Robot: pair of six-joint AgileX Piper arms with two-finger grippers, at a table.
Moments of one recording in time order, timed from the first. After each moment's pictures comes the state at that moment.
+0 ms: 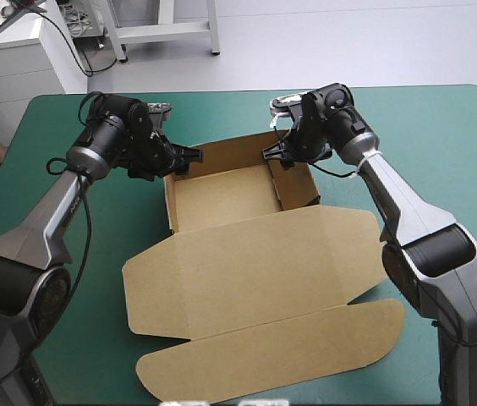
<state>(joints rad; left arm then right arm) -0.32 1.87 -1.82 -0.04 1.23 -0.25 0.40 2.09 -2.13 -0.02 1.24 0.12</state>
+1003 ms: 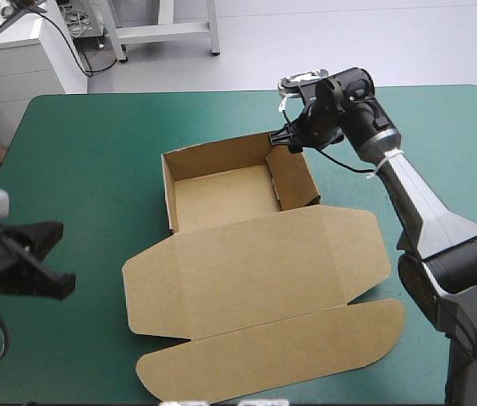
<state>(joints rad) -0.32 0.75 -1.32 -0.04 1.22 0.09 0.40 2.00 -2.13 -0.05 1.25 0.12</state>
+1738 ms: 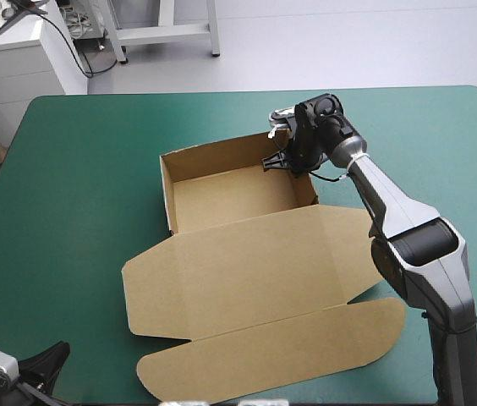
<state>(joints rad) -0.32 -0.02 -0.54 -0.03 1.11 -0.01 0.40 2.19 -2.13 -0.04 1.24 0.14</state>
